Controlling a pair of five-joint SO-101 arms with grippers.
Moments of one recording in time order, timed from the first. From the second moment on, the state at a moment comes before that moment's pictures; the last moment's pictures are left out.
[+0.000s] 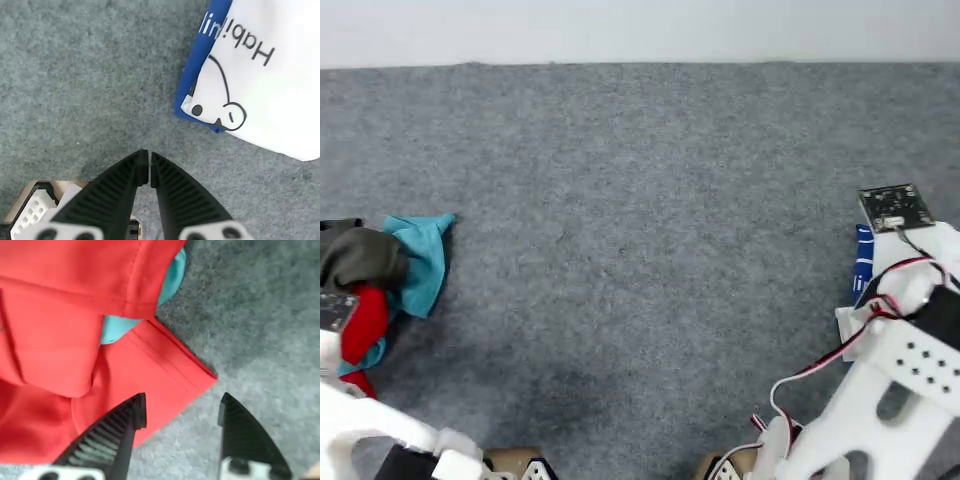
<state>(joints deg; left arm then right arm) -71.9 -21.1 49.8 64.5 -68.8 30.0 -41.5 22.7 100.5 37.1</state>
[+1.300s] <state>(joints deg) -55.0 -43.2 31.7 70.5 -51.6 30.0 -48.4 22.7 100.6 37.1</state>
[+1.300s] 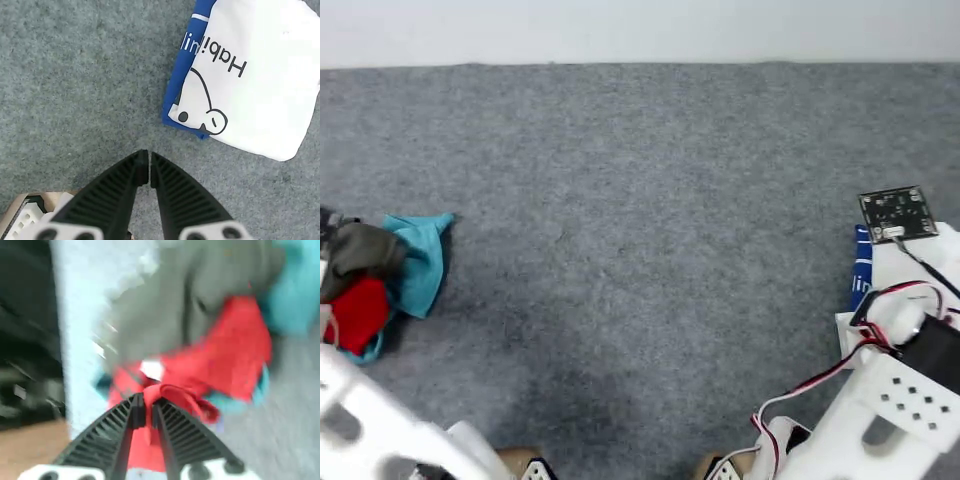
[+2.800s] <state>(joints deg) 6.9 -41.5 5.1 42.4 -26.1 30.0 -48.4 28.0 100.6 37.1</state>
